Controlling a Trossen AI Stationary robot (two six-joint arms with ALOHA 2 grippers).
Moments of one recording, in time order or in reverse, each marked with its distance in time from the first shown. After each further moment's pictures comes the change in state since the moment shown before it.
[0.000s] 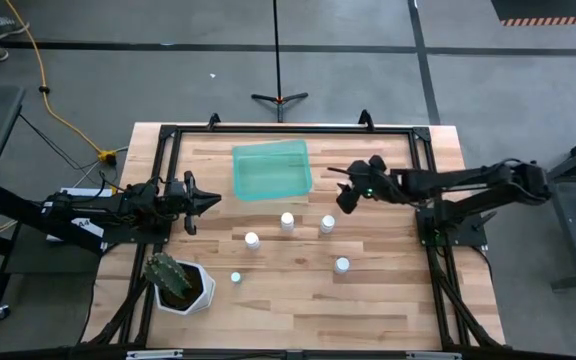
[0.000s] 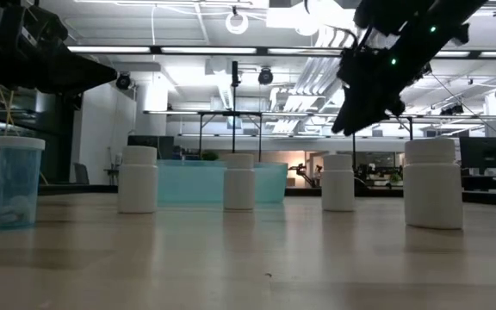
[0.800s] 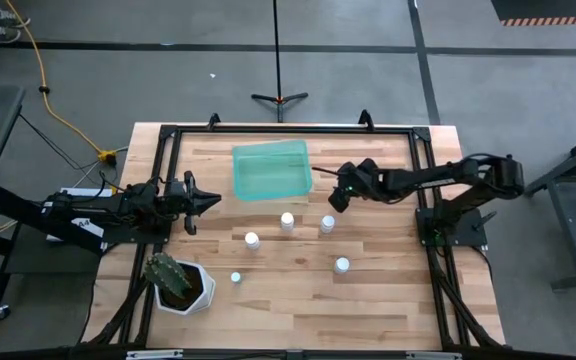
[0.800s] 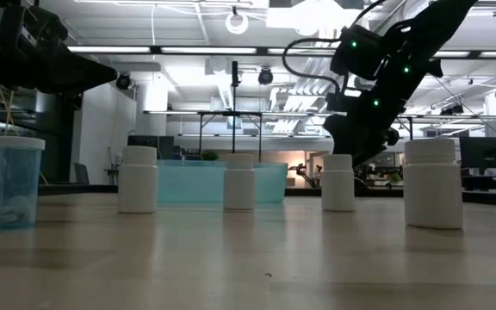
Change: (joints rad) left arm 0.000 0.000 0.000 0.000 0.000 0.000; right arm -0.076 0.234 0.000 0.069 -0.009 0.008
